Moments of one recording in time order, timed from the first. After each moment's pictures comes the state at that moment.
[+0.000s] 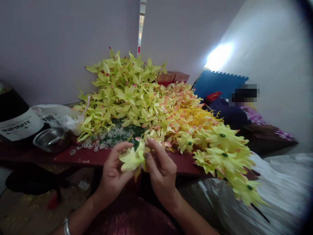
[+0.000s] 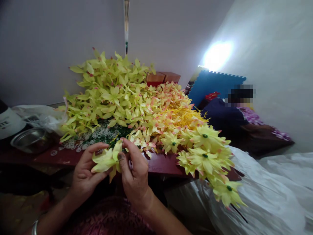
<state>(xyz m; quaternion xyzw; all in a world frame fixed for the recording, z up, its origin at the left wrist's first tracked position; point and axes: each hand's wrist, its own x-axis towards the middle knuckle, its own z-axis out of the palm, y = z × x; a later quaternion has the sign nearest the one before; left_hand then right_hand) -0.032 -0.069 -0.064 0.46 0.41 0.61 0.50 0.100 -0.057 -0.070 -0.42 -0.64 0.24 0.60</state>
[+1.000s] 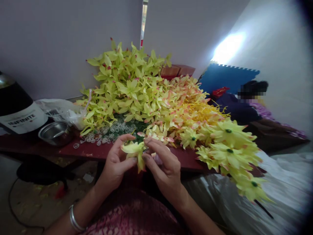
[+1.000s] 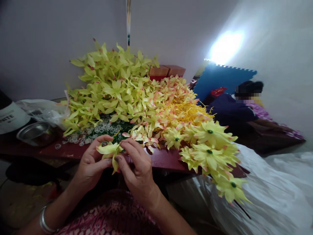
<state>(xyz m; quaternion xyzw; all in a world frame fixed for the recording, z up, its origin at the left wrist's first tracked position) -0.031 -0.063 -0.066 0.39 0.30 0.58 0.65 0.112 -0.059 -0.066 -0.34 -0.71 0.20 0.58</state>
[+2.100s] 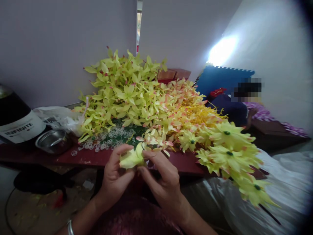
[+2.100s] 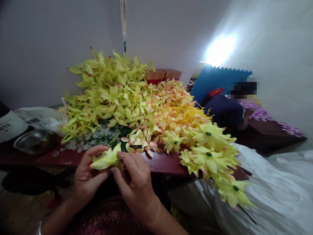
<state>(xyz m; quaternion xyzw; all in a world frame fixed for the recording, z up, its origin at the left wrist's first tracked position) -0.033 -0.071 -0.079 0.56 0.38 0.61 0.40 0.112 -0.067 -0.068 -0.36 -0.75 0.15 0.53</state>
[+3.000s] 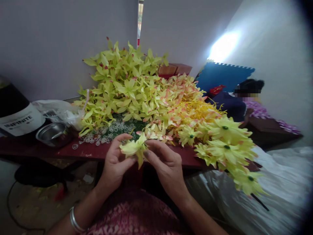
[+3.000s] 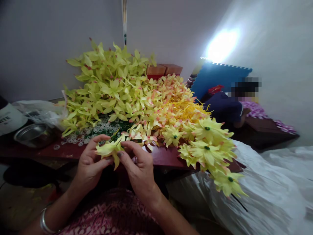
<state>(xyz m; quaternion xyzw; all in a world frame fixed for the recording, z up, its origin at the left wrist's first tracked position) -0.028 -0.065 -0.069 0.40 0.34 0.60 0.60 0.108 -0.064 -0.058 -0.42 -0.59 0.37 0.58</state>
